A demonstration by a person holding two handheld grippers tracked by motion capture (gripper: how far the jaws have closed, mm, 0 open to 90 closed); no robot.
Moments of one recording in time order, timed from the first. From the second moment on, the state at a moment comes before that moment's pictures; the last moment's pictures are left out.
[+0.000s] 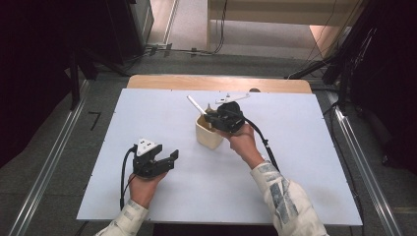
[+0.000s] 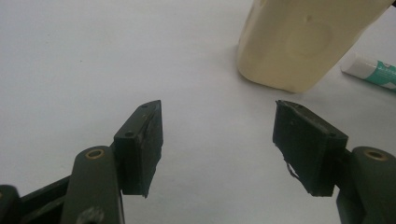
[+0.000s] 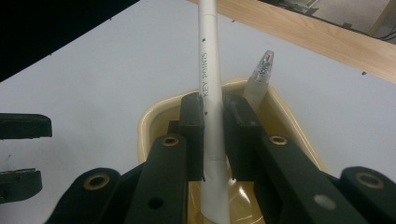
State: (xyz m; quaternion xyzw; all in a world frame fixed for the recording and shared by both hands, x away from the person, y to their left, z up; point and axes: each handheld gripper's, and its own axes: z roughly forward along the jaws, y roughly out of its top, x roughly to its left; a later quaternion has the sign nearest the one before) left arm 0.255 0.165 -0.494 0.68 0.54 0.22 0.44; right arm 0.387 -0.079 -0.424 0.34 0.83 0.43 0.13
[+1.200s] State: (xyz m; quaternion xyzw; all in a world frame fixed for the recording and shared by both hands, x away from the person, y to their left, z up) left arm 0.255 0.165 -0.495 0.68 0.54 0.22 0.44; right arm 0.377 -0.107 -0.419 0.33 0.83 0.44 0.12
